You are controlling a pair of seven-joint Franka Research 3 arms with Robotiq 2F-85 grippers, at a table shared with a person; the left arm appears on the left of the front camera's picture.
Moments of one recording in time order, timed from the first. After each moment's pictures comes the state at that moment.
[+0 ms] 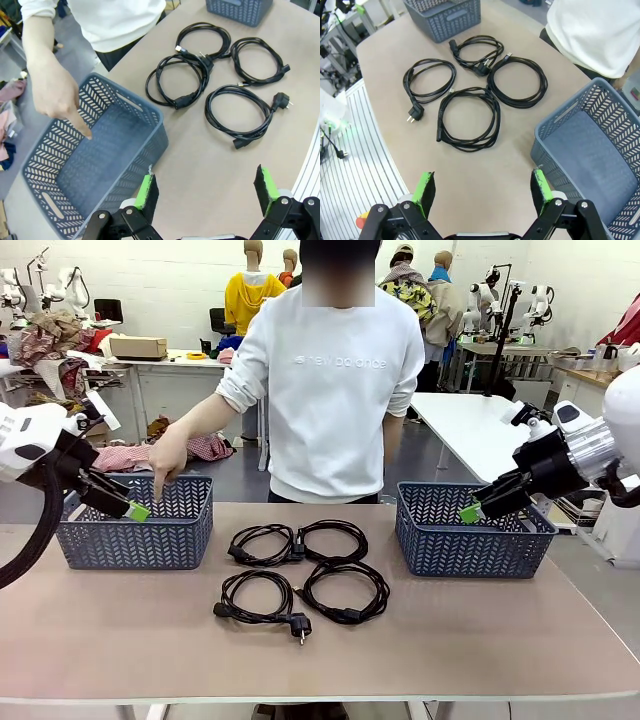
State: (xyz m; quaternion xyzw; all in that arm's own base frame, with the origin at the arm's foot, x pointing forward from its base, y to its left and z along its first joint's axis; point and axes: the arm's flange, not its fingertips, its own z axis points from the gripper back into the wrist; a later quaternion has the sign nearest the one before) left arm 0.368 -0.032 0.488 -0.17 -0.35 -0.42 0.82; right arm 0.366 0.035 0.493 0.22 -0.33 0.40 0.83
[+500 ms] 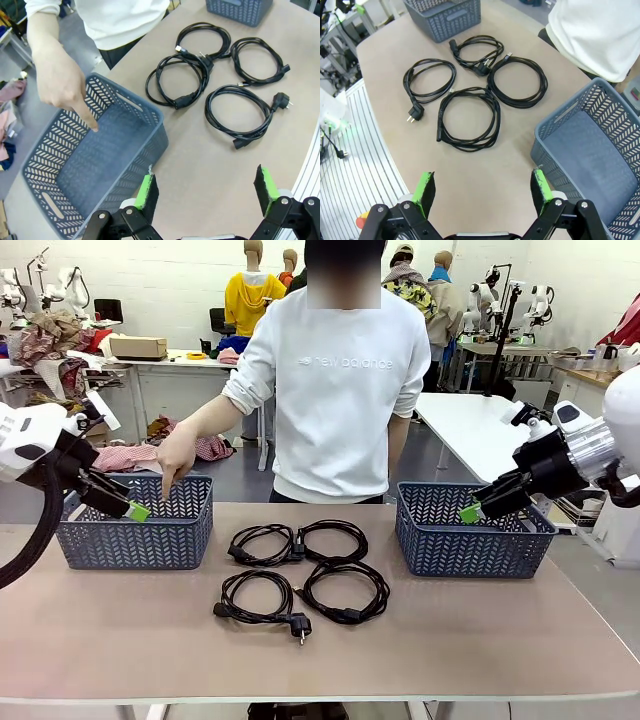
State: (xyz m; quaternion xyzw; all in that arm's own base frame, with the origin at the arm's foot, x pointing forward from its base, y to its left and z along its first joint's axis) left arm 0.368 -0.032 0.488 -0.17 -0.35 -0.42 0.82; right arm 0.366 0.035 0.493 0.22 -0.33 0.40 0.83
